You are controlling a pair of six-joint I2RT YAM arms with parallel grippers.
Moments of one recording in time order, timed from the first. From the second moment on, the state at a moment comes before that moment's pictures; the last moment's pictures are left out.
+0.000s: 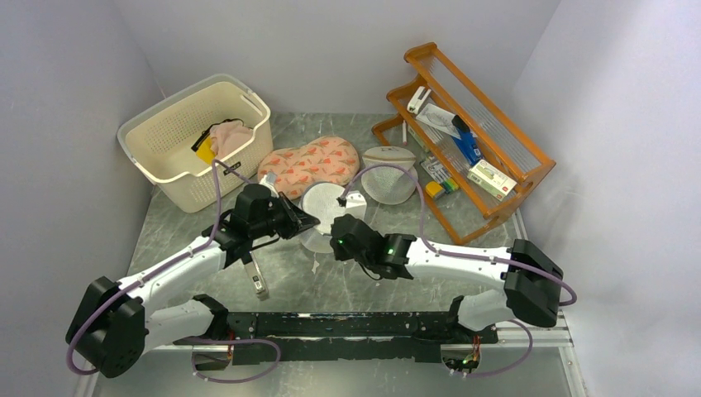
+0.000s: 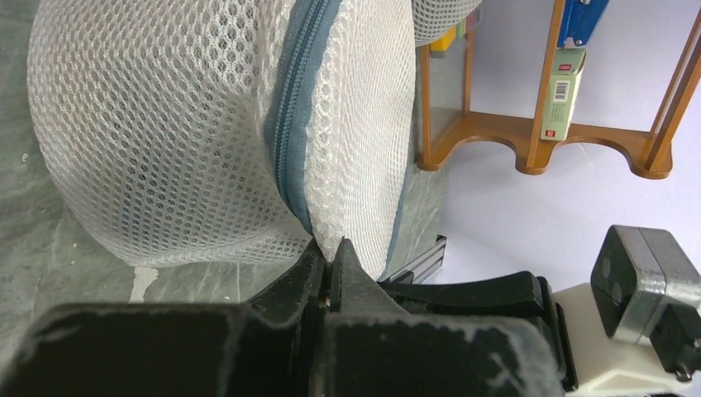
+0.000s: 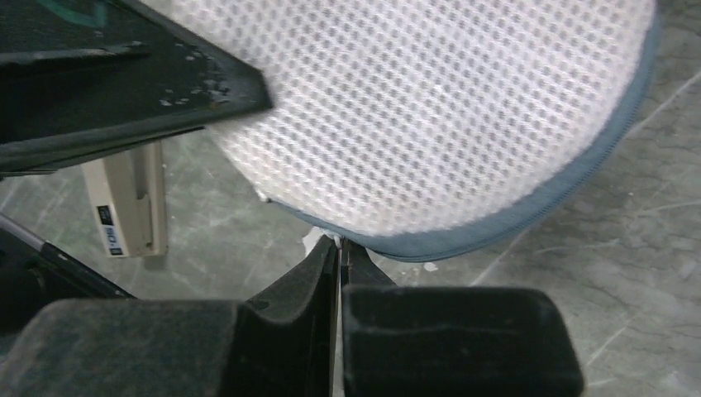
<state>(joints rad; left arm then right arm) -0.57 1.10 0.56 0.03 0.23 -1.15 1.15 1.38 0.83 -0.15 0.42 0.70</state>
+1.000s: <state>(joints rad) -0.56 0.95 0.66 -0.19 0.18 -0.80 0.82 1.20 0.67 -0.04 -0.02 0.29</state>
